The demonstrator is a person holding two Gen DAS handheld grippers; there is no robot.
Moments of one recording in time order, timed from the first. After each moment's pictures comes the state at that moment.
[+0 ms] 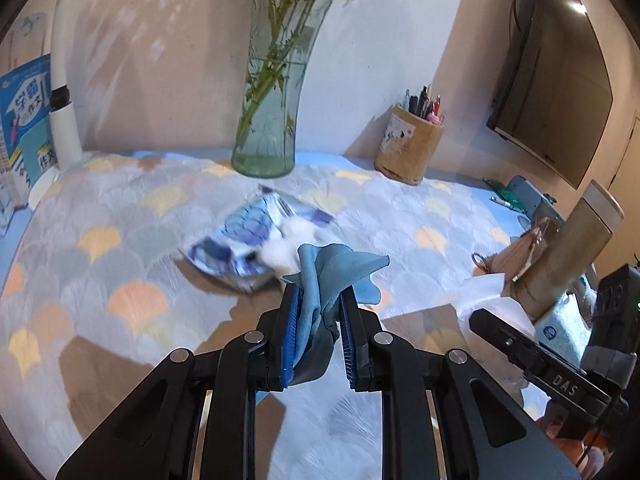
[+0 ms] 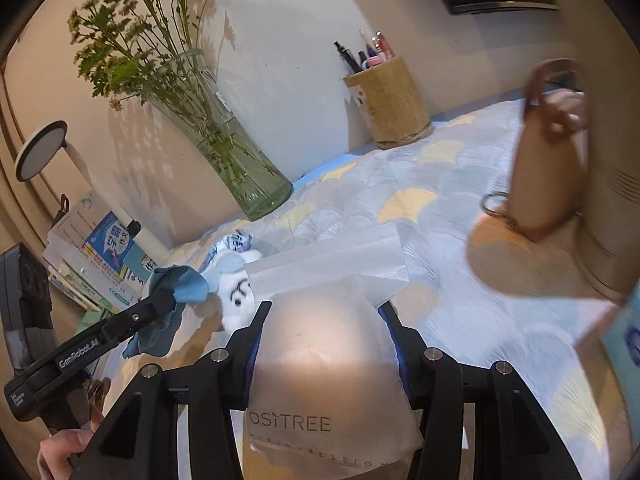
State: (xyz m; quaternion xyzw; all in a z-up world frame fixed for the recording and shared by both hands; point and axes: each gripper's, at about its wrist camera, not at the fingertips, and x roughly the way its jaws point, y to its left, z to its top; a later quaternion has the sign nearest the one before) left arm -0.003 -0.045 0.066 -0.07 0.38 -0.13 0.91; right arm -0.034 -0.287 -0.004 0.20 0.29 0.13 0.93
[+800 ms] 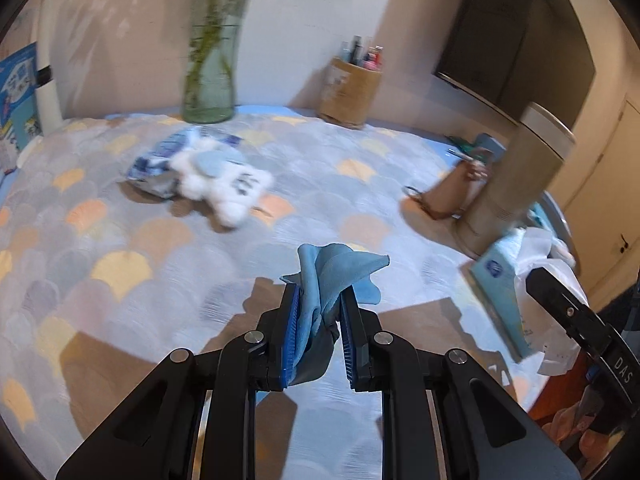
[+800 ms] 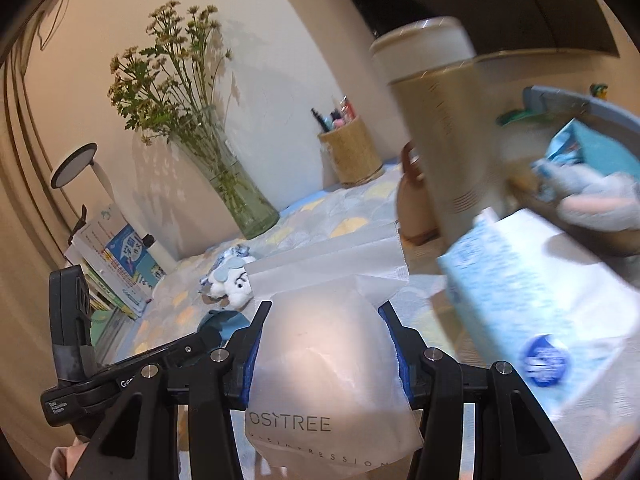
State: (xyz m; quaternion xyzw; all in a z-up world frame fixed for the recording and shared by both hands) left arm -0.078 -0.126 0.059 -0.07 0.42 -0.16 0.89; right arm -0.152 -0.347 0.031 0.18 0.24 0.10 0.95
